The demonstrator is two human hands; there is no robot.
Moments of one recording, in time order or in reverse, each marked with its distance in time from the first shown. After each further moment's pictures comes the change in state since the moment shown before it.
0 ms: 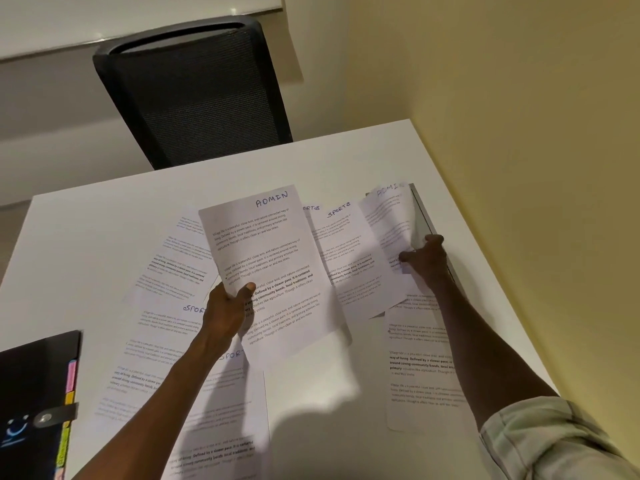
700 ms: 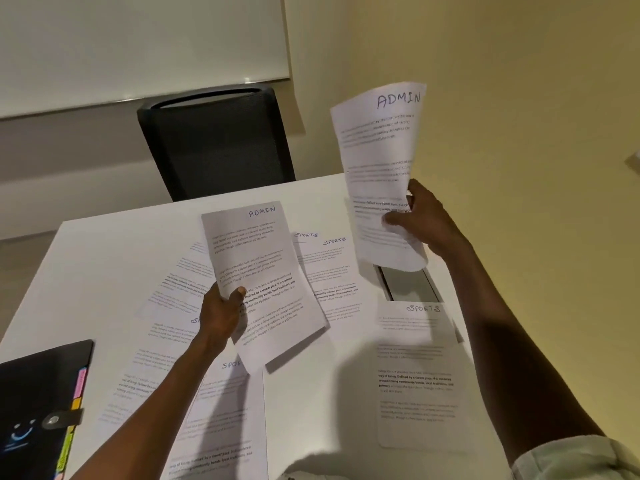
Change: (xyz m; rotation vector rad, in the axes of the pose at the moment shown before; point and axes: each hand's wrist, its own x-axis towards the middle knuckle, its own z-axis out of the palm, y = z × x) left_hand -0.029 0.013 -0.026 -0.098 0.079 0.169; right_hand -0.109 -0.136 -0.125 0.269 -0.253 -0.525
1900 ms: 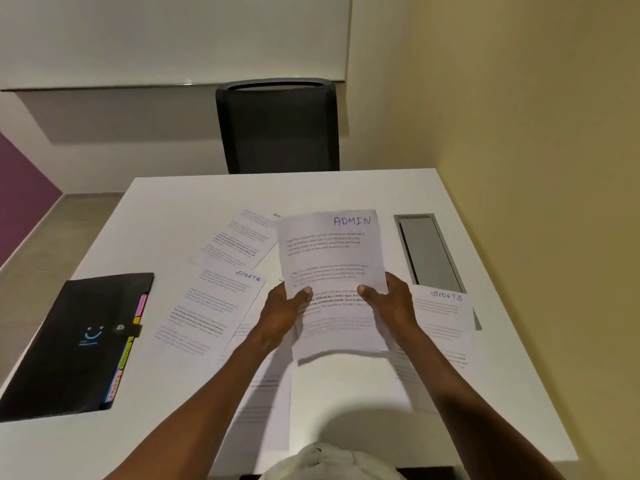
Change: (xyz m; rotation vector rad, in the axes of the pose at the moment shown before) left_hand -0.107 -0.037 -0.005 -0.239 -0.255 -0.061; right_hand -0.157 0.070 0.148 0.116 0.020 0.184
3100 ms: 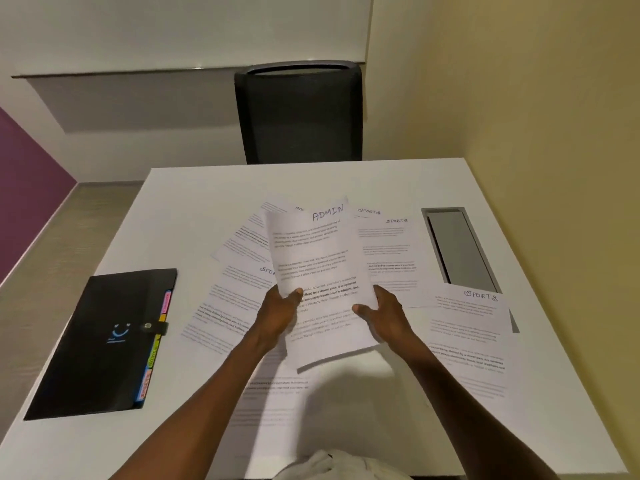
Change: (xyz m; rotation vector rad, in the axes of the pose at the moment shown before) left_hand 0.024 -0.023 -0.072 0.132 0.123 -0.111; right_hand -0.002 0.011 0.072 -0.155 -0.245 0.010
